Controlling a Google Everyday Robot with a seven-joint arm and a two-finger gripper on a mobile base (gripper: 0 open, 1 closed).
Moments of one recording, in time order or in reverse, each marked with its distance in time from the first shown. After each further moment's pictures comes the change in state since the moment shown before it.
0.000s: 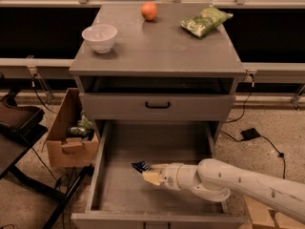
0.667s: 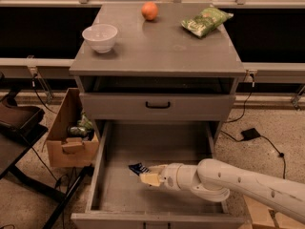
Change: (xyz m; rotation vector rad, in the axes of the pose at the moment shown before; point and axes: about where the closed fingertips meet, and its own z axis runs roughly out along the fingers) arm 0.000 0.000 0.000 0.000 0.000 0.000
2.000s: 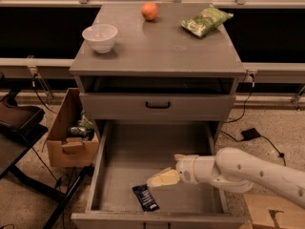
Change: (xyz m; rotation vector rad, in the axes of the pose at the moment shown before) arm -0.026 0.001 -0.063 0.002 0.040 -0.064
